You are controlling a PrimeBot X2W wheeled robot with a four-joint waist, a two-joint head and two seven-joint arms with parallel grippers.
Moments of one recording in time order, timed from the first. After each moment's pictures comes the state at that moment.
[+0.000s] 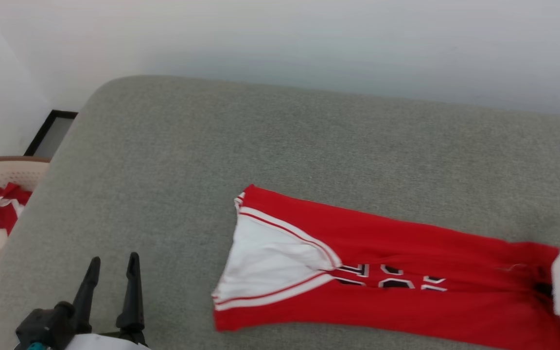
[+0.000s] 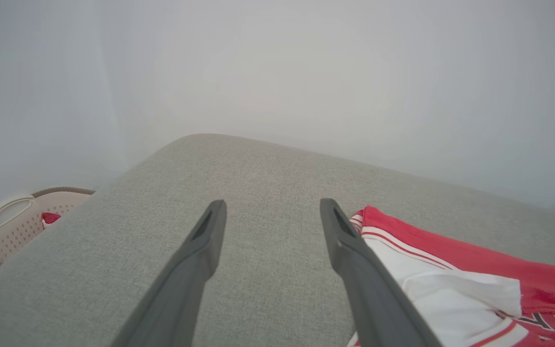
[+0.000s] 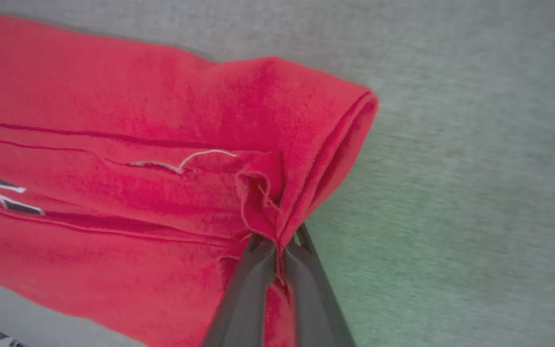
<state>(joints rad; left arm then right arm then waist) 0.06 0.31 -0.11 0.04 -0.51 0.07 -0.26 -0.42 -0.53 0.23 0.60 0.70 0.13 0.81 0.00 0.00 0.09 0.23</state>
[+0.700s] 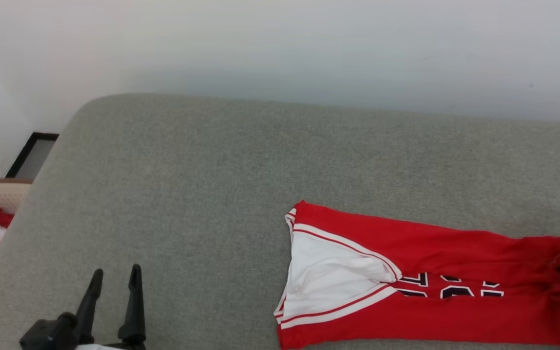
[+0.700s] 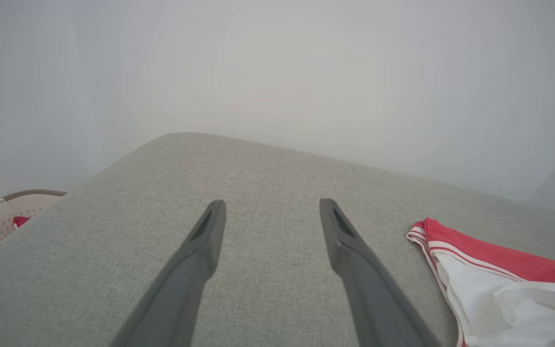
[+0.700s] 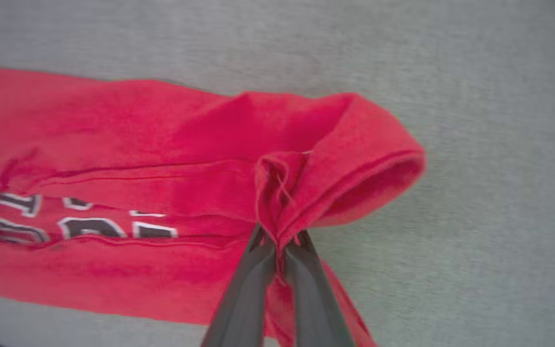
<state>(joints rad) 0.08 0.26 -0.06 0.07 -0.46 0.01 -0.26 -0.50 -0.63 0.27 0.65 0.76 0.13 0.81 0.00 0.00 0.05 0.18</state>
